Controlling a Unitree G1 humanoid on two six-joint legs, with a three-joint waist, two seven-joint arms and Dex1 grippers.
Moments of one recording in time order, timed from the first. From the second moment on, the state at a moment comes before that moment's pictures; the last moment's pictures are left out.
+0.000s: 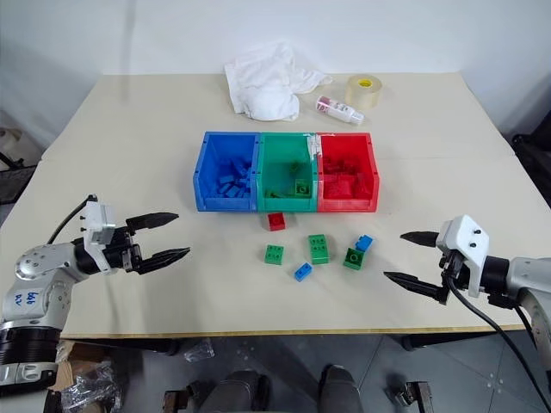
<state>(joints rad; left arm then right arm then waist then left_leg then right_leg) -0.31 0.69 0.23 0.22 -0.47 0.08 -1.21 -0.02 -0.93 -0.32 -0.17 0.45 0.31 1.15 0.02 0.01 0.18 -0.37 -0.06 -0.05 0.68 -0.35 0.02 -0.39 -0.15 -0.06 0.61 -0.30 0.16</state>
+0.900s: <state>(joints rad) -0.33 0.68 0.18 0.25 -0.46 0.12 -1.27 0.16 -1.01 -0.47 -0.25 0.46 0.47 1.13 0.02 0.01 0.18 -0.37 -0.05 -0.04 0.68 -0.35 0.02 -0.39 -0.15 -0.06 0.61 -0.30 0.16</state>
